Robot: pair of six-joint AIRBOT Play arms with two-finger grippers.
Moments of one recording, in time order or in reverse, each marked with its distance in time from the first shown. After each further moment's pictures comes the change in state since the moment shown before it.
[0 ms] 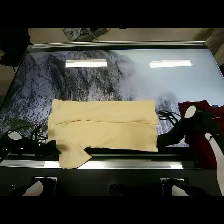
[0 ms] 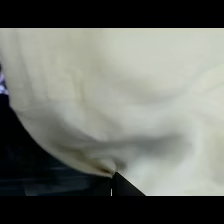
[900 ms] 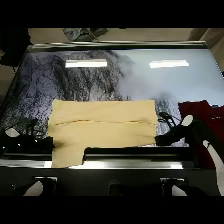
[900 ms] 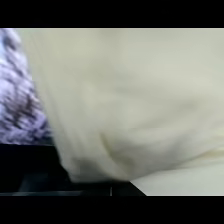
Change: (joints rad) left arm -0.001 0.035 0.083 0.064 0.077 0.080; right arm 0.001 0.043 -0.113 0.054 -0.230 0.022
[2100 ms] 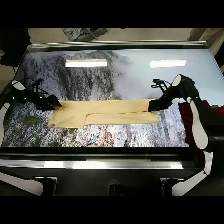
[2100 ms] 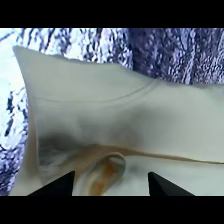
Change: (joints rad) left arm -0.127 -0.680 0.954 -0.076 -0.126 -0.089; right arm 0.061 -0.596 0.894 -0.024 0.171 0.063
